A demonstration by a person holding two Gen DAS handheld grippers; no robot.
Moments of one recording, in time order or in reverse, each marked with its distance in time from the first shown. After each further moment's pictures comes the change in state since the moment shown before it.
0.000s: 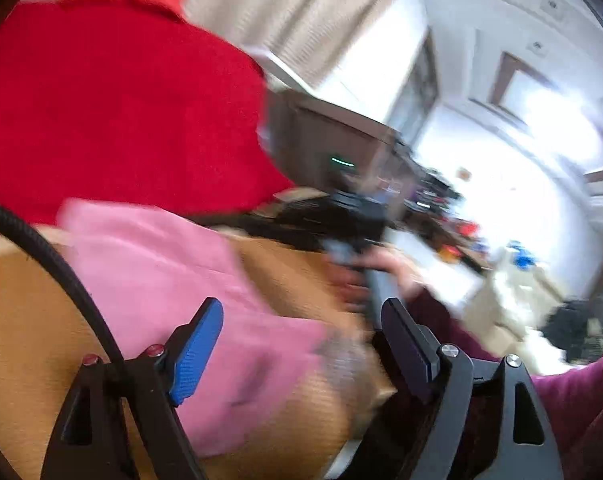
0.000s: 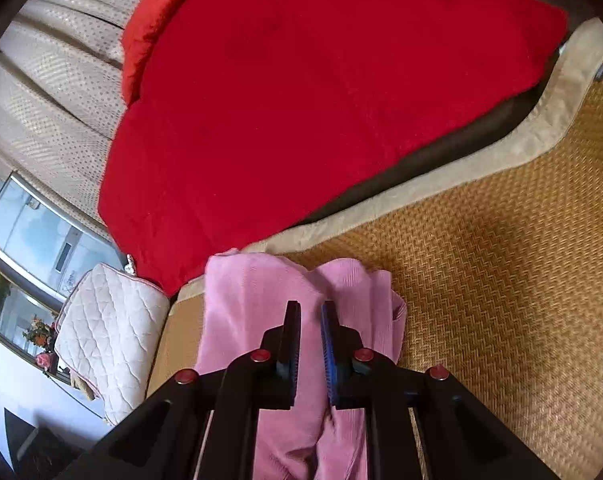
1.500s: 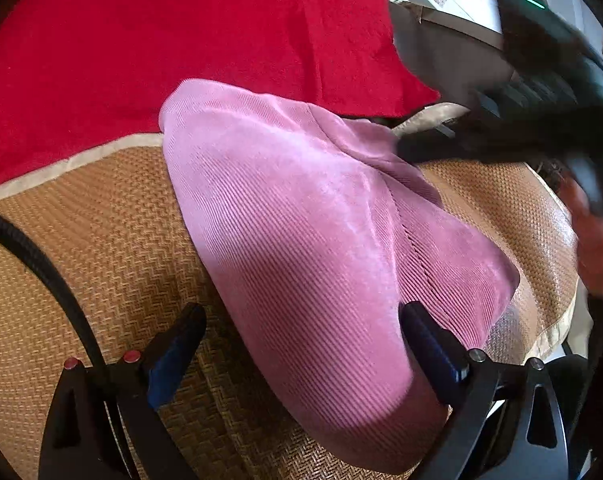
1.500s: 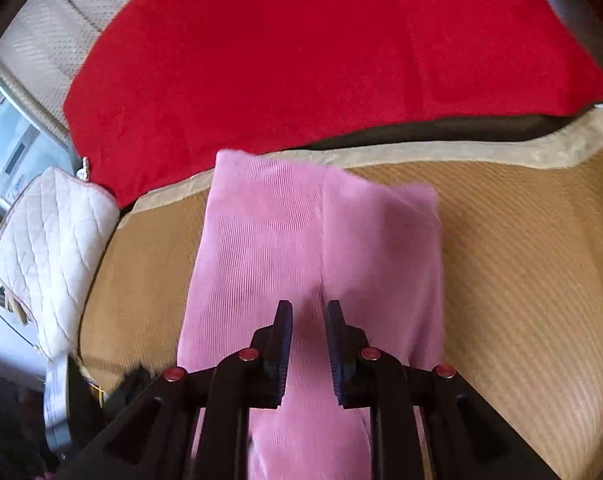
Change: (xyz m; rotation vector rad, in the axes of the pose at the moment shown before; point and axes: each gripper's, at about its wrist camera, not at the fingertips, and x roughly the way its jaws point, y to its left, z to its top) left arm 0.111 0.032 -0.033 -0.053 0.295 0.416; right arm 0.023 0.077 -0.040 -0.225 0.223 -0.244
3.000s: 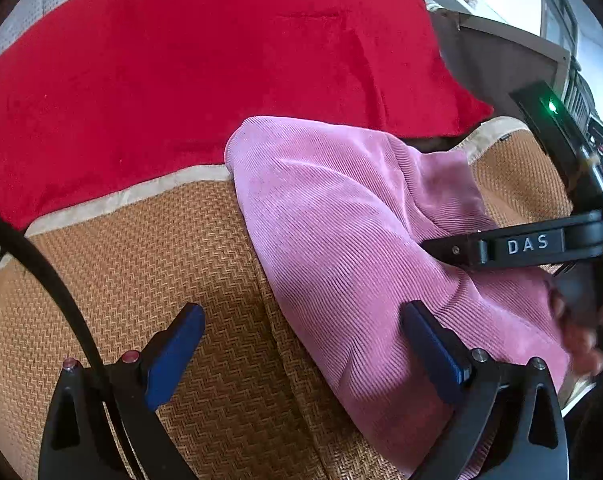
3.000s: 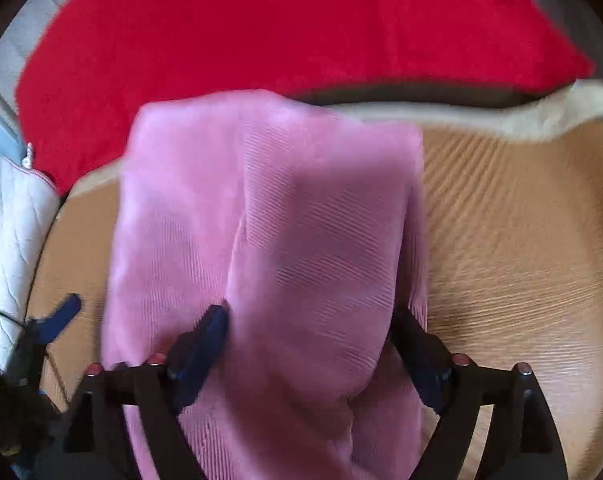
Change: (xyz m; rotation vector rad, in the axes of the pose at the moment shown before) left arm 0.013 0.045 0.035 0.018 -0.057 0.197; right arm 0.058 -0.009 -0.005 0.045 0.020 -0.183
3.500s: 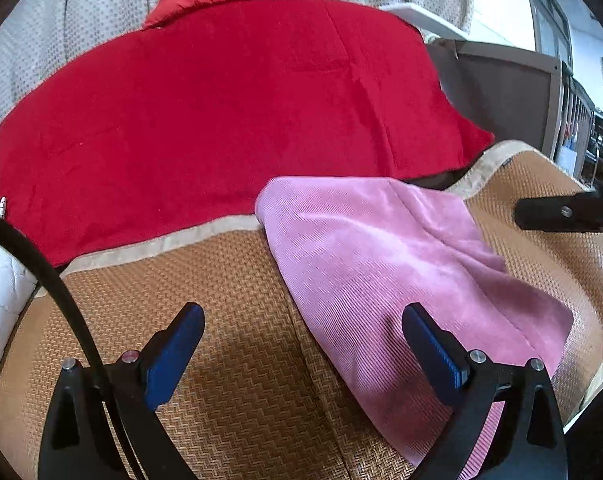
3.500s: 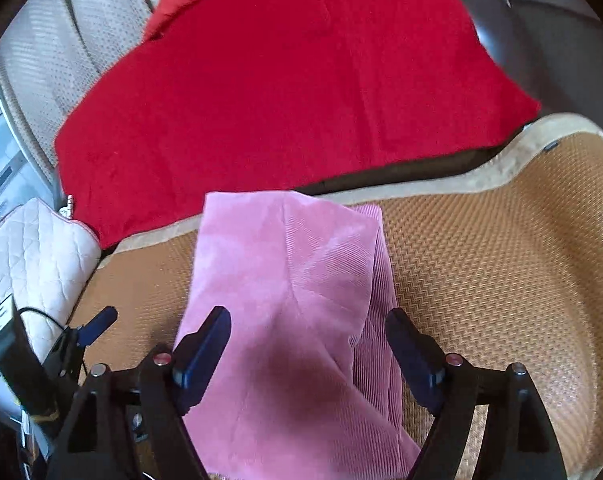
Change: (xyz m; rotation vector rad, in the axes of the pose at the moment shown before) left arm -0.048 -0.004 0.000 0.043 -0.163 0.101; right arm -0.120 0.006 -0.042 0.007 -0.294 0.044
